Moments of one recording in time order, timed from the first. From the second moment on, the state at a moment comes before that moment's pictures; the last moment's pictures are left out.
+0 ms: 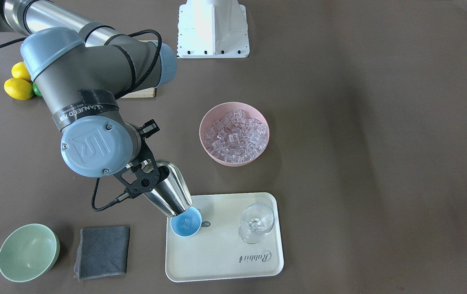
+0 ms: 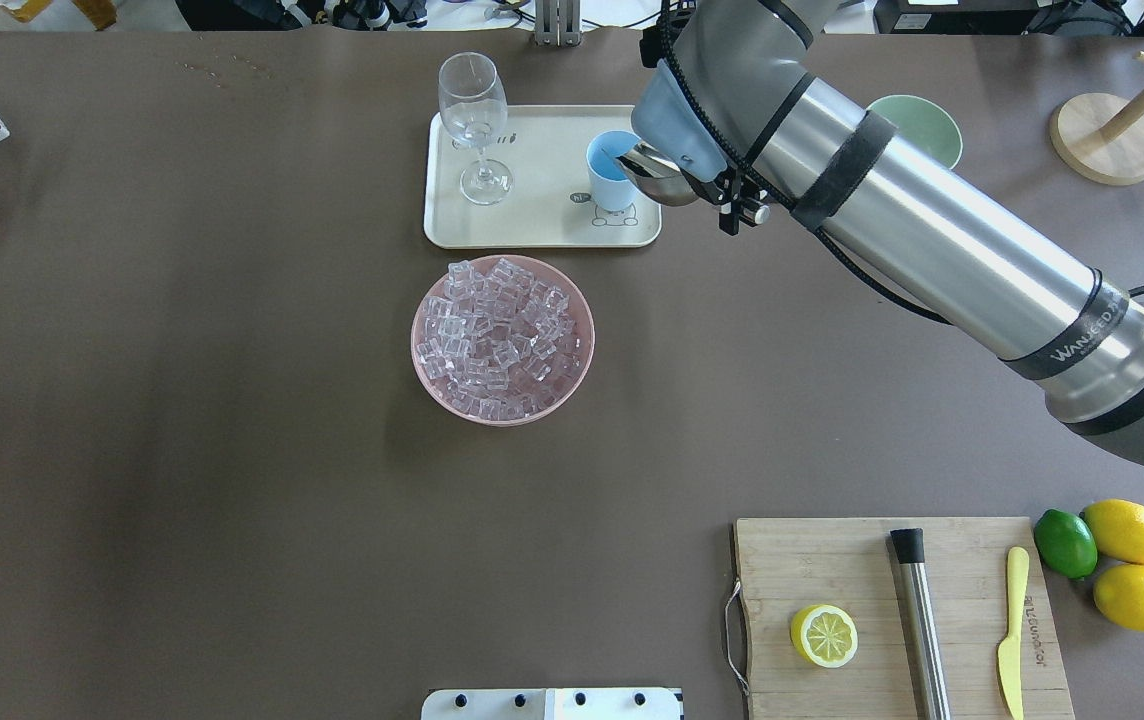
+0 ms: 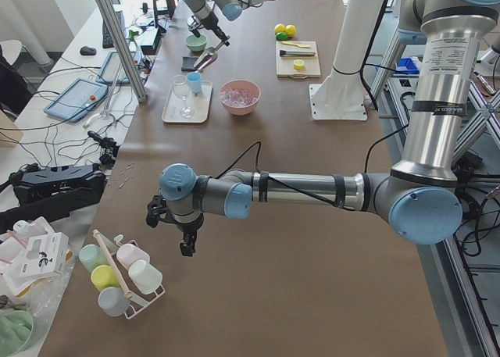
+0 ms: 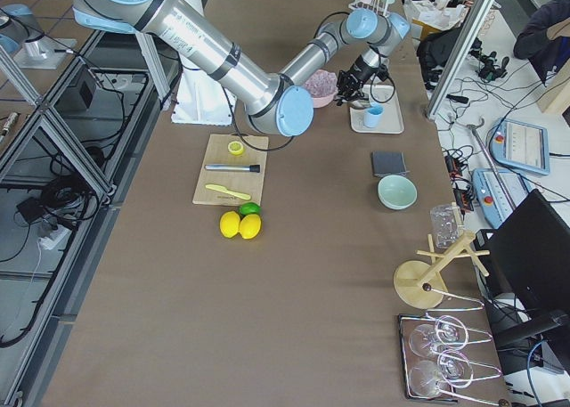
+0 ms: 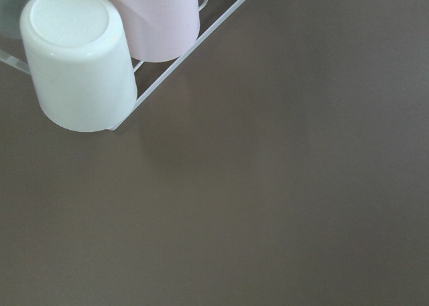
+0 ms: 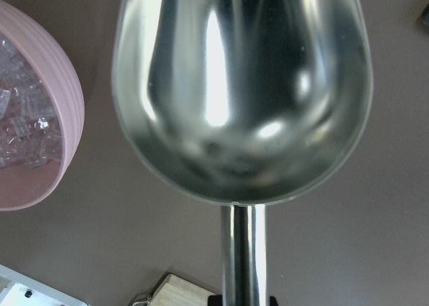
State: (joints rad) left arm -1.52 -1.68 -1.47 -1.70 -2.37 -0.08; right arm 0.91 -0.53 1.26 -2.36 2.34 -0.12
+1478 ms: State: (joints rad) left arm -1.54 -1.60 -1.54 -1.70 -2.38 -0.03; right arm 0.96 -1.10 1.95 -2.17 2.27 0.38
